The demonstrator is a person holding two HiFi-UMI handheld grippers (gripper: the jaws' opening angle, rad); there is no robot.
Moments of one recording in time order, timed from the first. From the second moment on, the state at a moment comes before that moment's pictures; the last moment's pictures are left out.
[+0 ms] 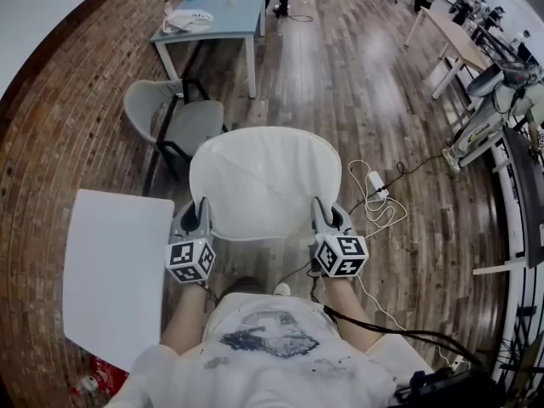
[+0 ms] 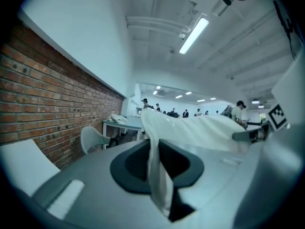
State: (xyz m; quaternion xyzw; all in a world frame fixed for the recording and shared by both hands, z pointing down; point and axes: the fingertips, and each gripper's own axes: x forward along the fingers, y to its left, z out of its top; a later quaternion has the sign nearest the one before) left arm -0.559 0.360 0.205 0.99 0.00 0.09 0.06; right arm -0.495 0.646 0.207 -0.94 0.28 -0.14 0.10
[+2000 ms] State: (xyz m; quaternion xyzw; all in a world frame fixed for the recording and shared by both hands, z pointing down) left arm -0.094 0.099 0.245 0.98 -0.14 0.10 0.11; right arm 0.060 0.345 0.246 -0.88 0.42 -0.20 0.07
